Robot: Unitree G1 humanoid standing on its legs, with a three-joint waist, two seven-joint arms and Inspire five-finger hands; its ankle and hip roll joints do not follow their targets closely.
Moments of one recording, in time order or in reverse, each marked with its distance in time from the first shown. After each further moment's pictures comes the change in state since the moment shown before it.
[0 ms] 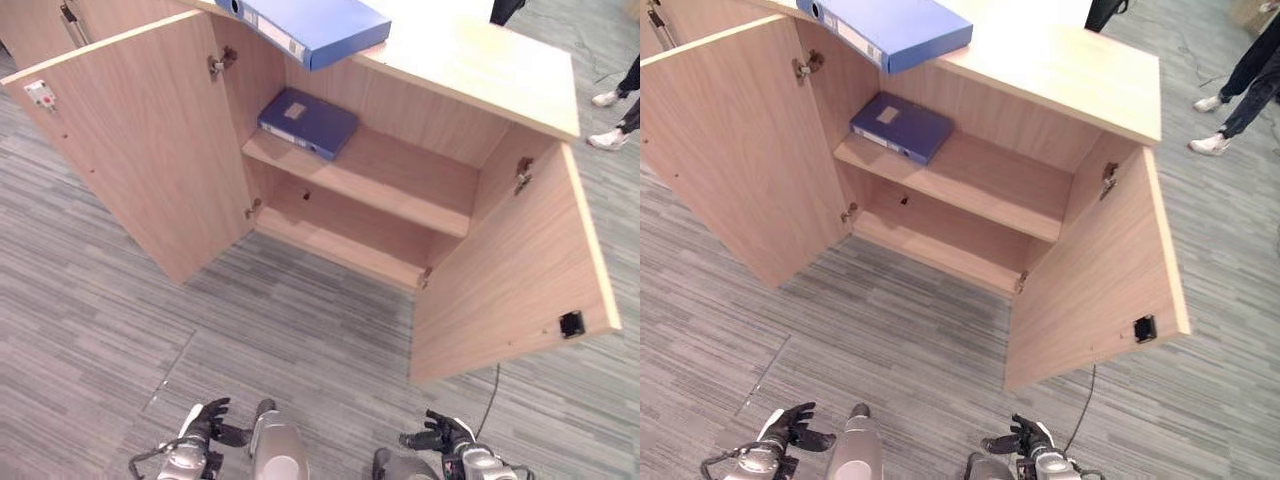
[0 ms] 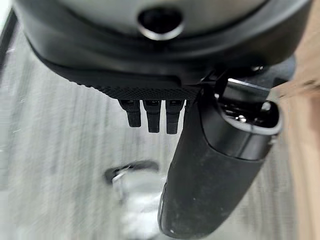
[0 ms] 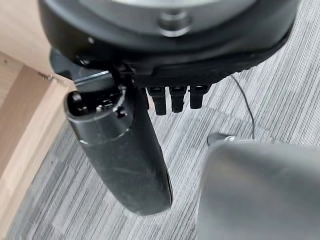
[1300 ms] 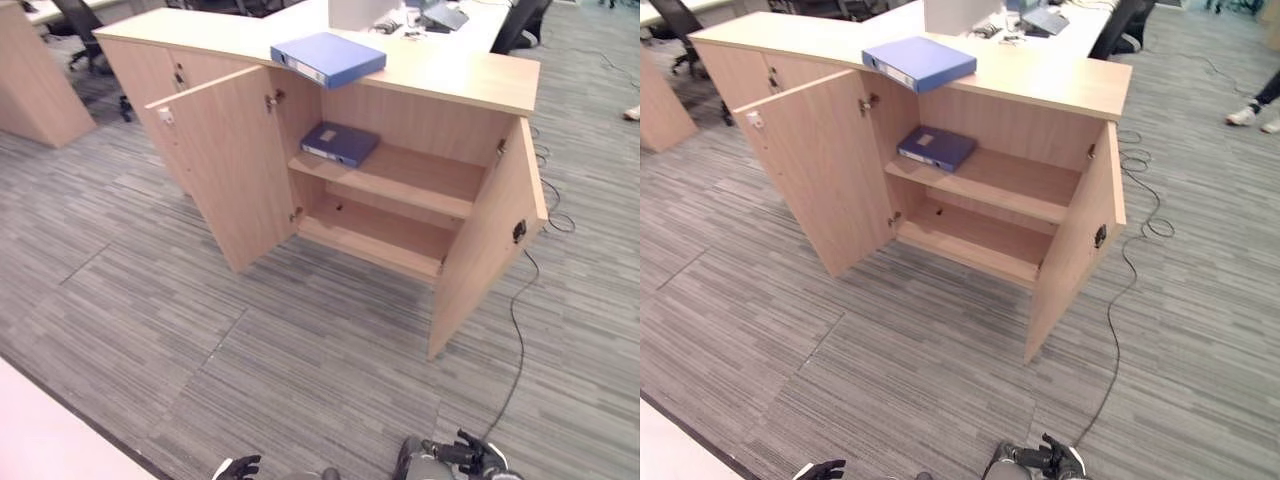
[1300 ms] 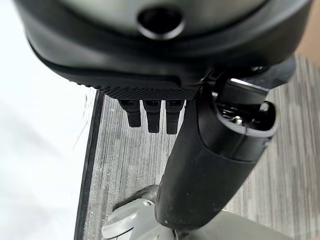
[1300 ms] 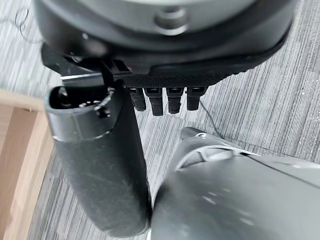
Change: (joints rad) left arm 0.126 -0.066 -0.070 -0.030 0.041 0.018 -0.033; right arm 0.096 -0.051 -0.136 -0.019 0.012 0.004 0.000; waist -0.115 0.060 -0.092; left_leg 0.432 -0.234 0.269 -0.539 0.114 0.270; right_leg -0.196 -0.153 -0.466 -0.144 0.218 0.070
